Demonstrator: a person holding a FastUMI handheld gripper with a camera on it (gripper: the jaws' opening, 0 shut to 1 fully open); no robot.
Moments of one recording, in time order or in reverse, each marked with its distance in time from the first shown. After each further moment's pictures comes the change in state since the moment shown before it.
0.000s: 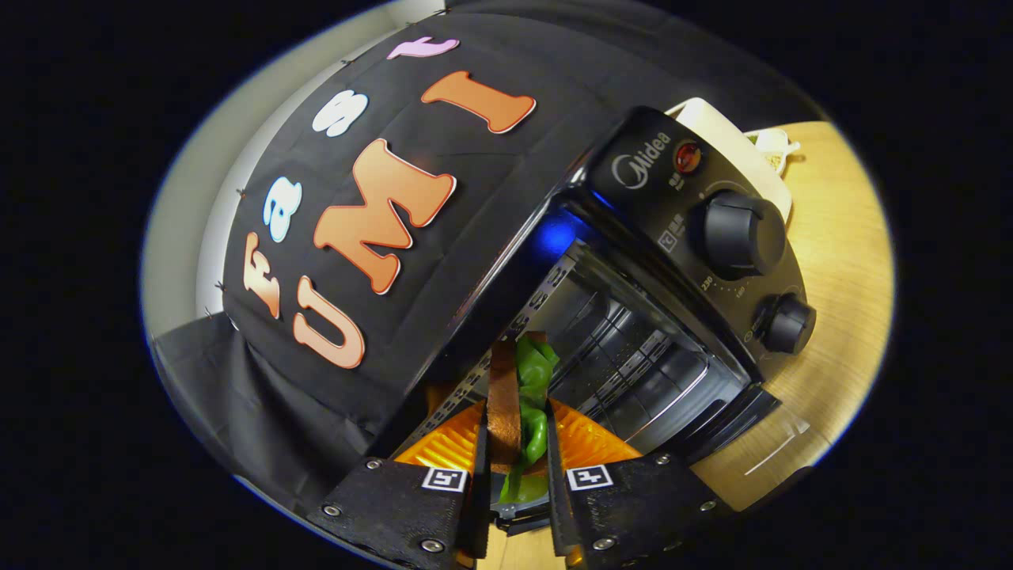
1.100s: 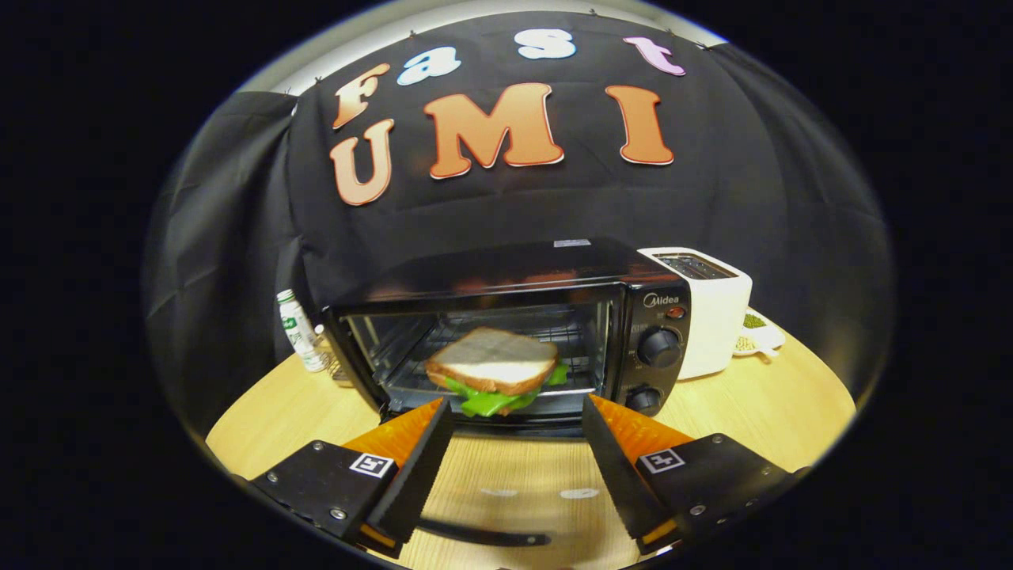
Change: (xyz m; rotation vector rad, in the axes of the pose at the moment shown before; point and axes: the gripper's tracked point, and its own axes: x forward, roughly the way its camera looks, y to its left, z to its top) arm -0.132 -0.020 -0.002 -0.780 0.159 -0.104
